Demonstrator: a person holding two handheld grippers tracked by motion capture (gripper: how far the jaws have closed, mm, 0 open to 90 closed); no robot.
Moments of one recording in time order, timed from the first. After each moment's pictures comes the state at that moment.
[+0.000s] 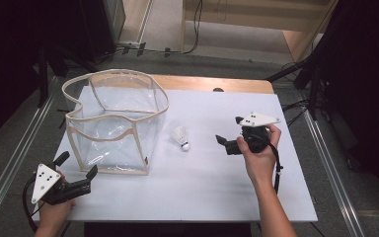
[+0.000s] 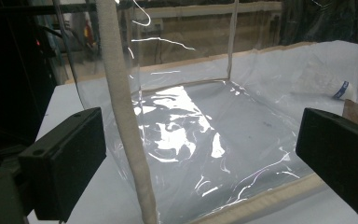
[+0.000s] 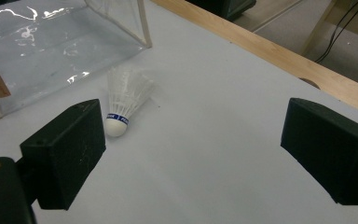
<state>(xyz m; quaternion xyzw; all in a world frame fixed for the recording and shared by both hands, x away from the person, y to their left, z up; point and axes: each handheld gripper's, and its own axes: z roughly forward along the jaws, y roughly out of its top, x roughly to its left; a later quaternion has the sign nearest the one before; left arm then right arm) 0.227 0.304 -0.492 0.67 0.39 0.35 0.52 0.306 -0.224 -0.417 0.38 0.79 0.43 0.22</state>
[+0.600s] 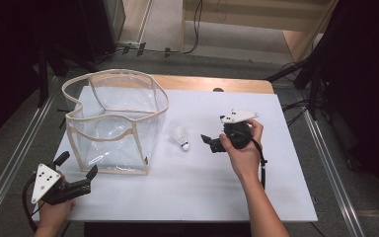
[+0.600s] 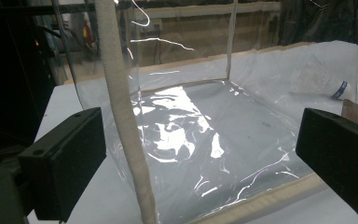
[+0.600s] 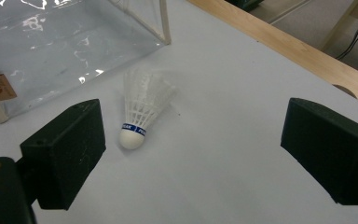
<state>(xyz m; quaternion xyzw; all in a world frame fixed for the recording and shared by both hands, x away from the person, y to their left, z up) 0.227 0.304 -0.492 0.67 0.39 0.35 0.52 0.325 -0.187 -0.424 0.36 0.81 0.41 0.20</state>
